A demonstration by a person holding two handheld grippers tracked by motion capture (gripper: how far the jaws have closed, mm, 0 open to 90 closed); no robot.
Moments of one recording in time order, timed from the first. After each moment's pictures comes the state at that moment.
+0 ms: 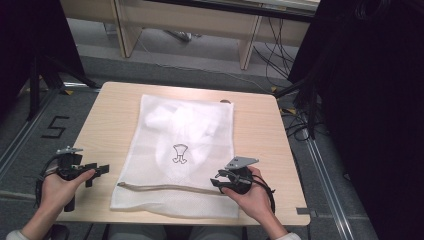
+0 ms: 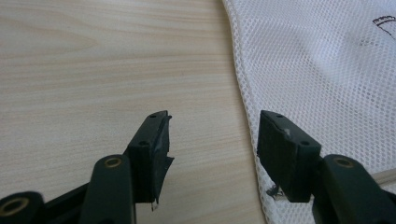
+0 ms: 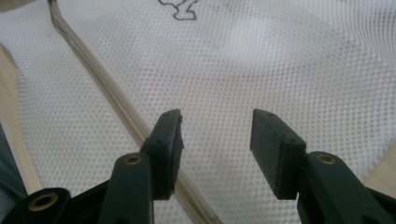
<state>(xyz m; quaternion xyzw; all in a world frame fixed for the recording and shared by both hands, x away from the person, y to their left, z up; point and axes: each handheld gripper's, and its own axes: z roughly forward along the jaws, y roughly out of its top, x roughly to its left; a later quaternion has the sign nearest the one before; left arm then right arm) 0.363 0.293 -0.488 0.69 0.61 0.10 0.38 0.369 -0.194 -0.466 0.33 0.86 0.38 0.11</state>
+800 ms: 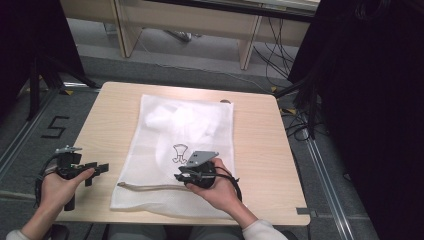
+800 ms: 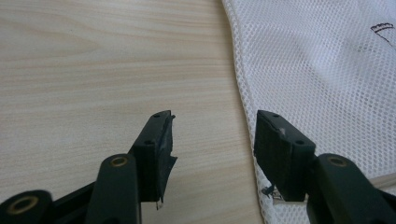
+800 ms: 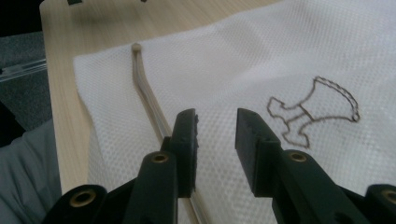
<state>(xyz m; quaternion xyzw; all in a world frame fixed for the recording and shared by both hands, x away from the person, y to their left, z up) 0.364 0.292 -0.487 0.67 0.62 0.10 0.39 0.372 -0.094 -0.445 0.20 0.89 0.41 0.10</state>
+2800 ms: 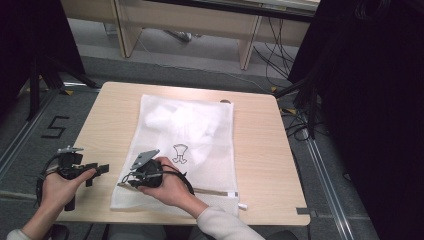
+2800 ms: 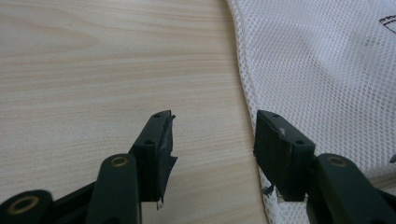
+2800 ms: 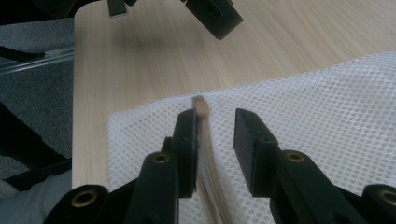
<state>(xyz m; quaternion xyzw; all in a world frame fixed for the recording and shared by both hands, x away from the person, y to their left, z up) 0.365 0.293 -0.489 0.69 0.62 0.10 0.37 0.379 0.036 -0.471 0.15 0.91 0.38 0.04</state>
